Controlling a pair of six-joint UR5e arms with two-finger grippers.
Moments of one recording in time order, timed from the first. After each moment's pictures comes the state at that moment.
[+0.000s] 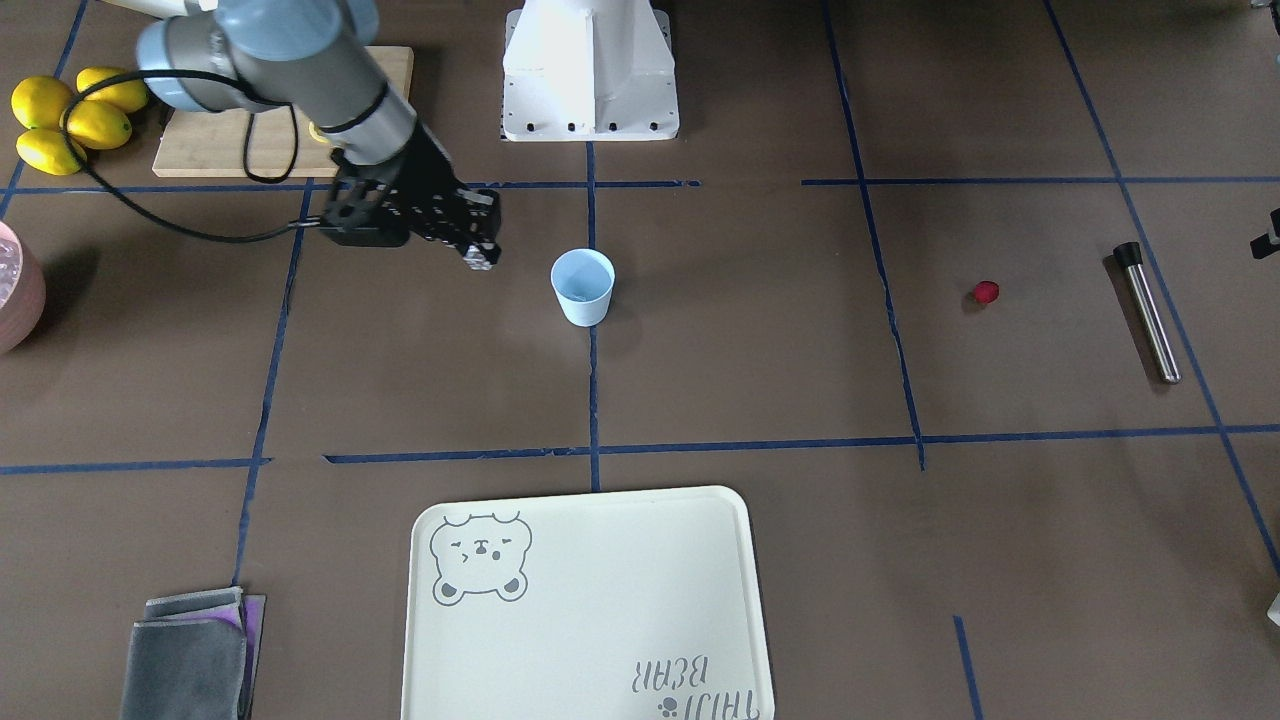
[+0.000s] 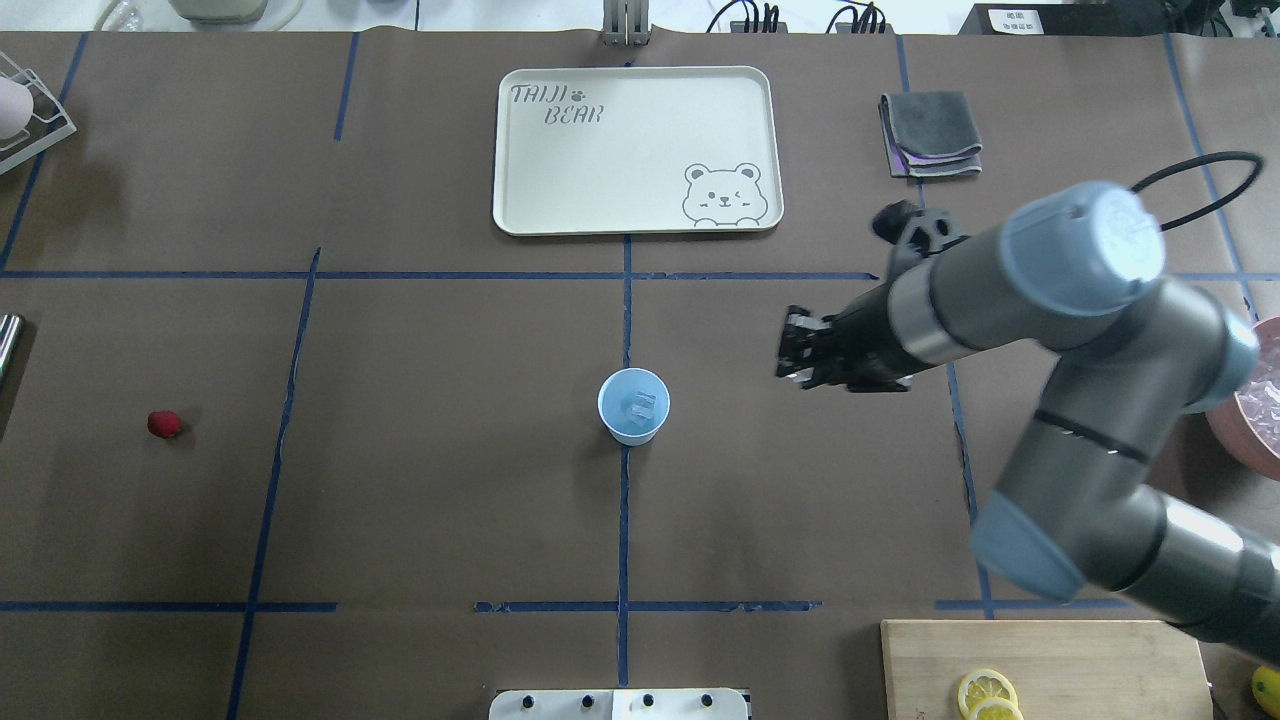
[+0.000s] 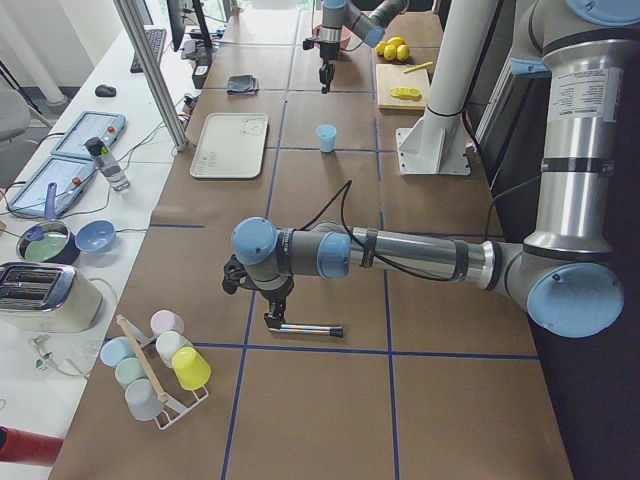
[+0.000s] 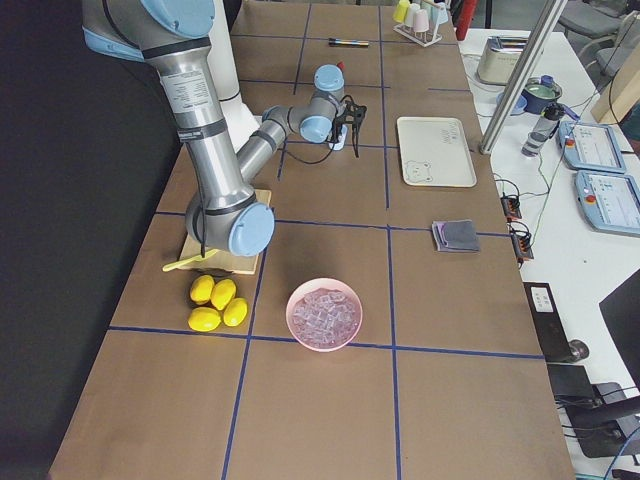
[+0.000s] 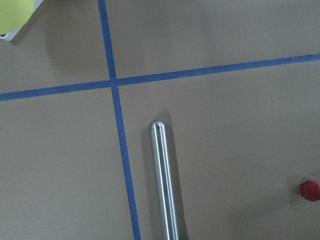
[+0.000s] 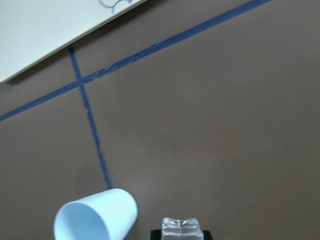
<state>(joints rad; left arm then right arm) -1.48 -1.57 -1.68 -1.48 -2.46 0.08 0.54 -1.08 1.84 -1.23 1.95 1.64</state>
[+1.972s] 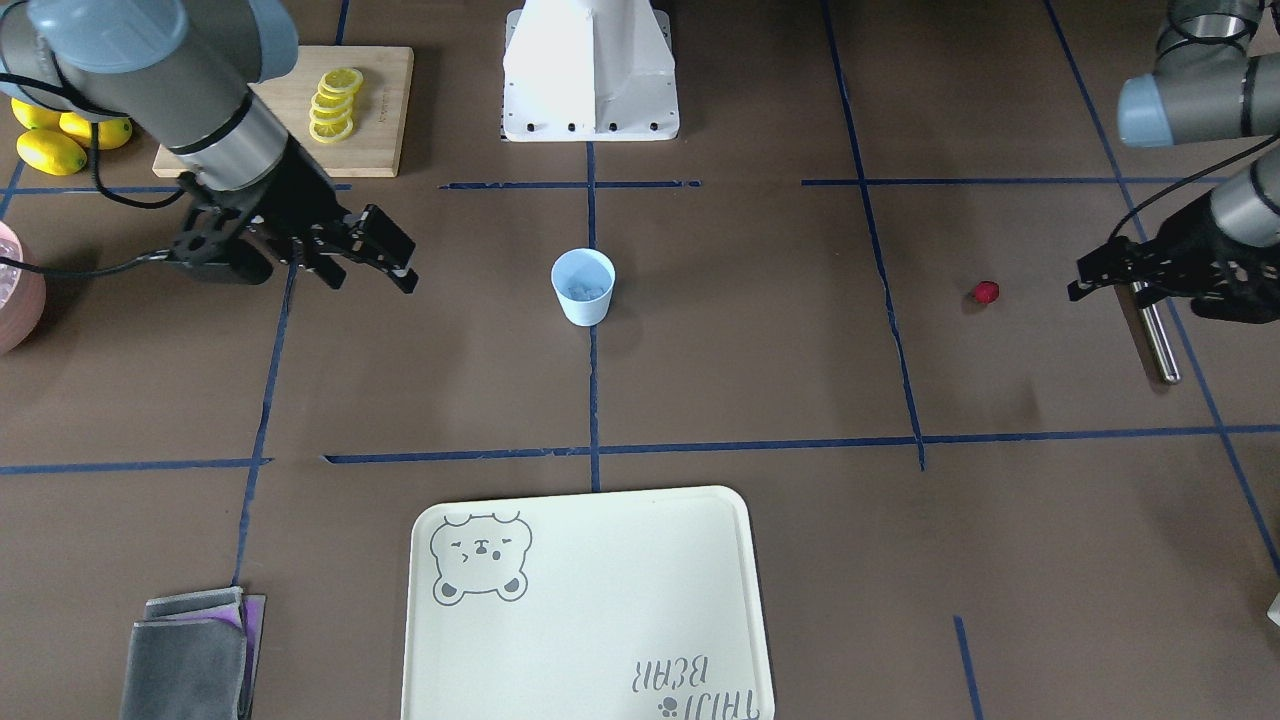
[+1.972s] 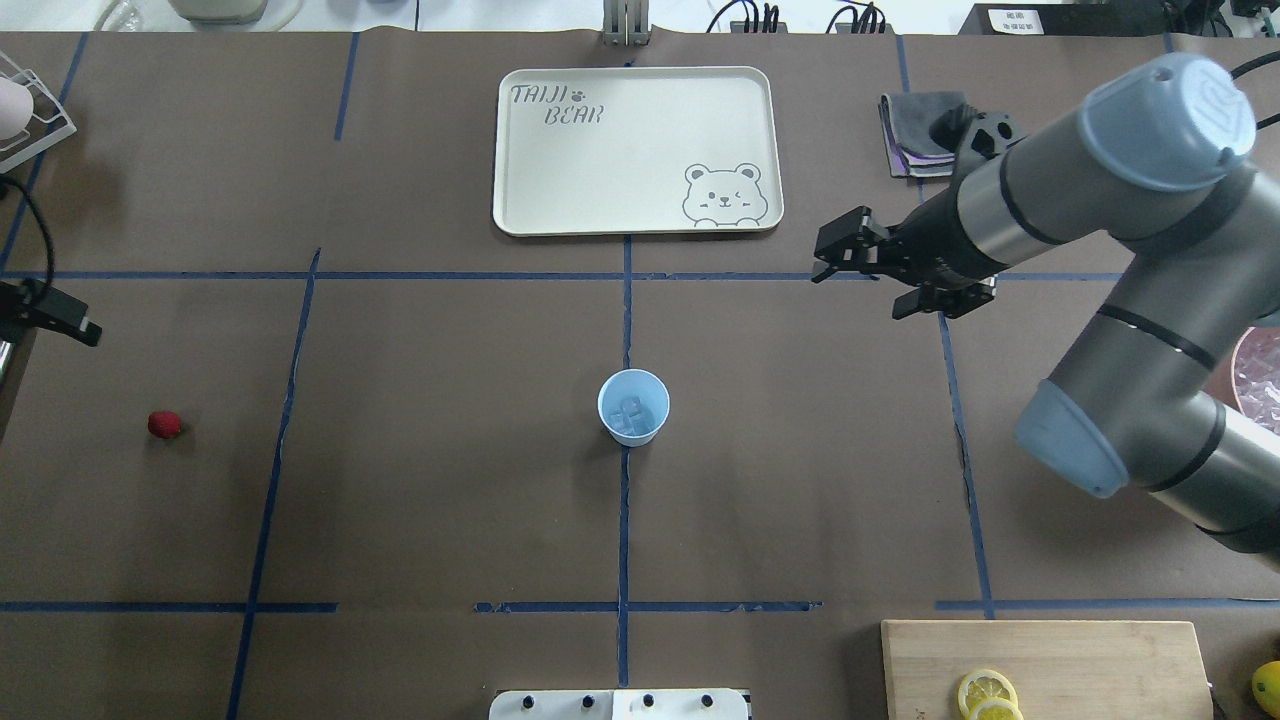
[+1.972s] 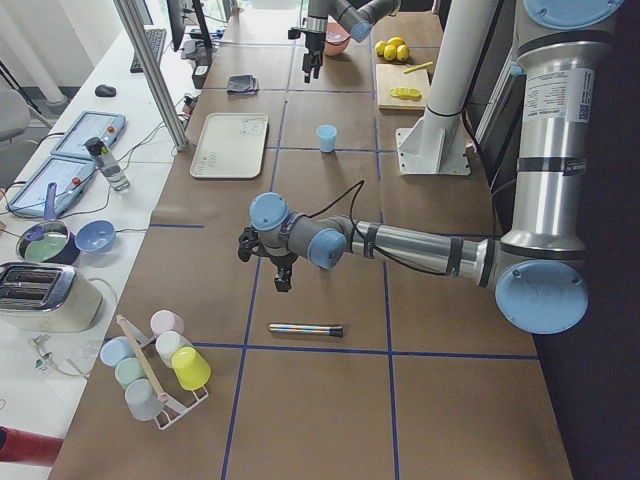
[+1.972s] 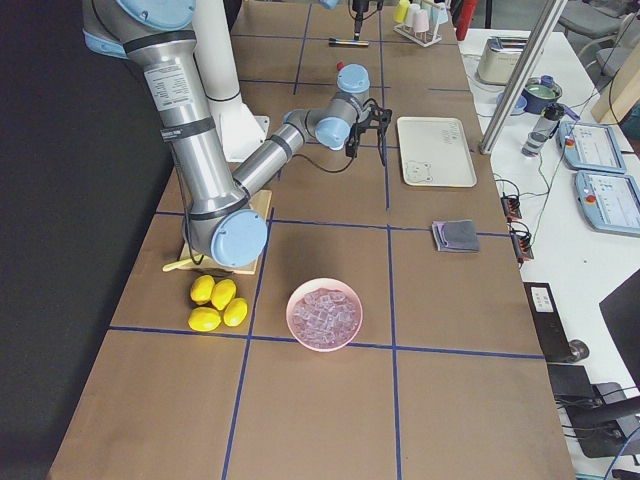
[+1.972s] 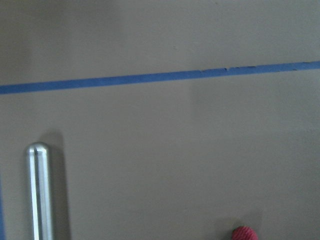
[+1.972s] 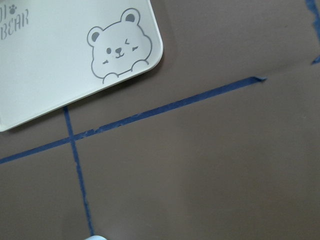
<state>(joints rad) -1.07 -1.56 -1.69 -2.01 -2.35 -0.68 0.83 -1.26 1.92 -1.28 2.17 1.39</state>
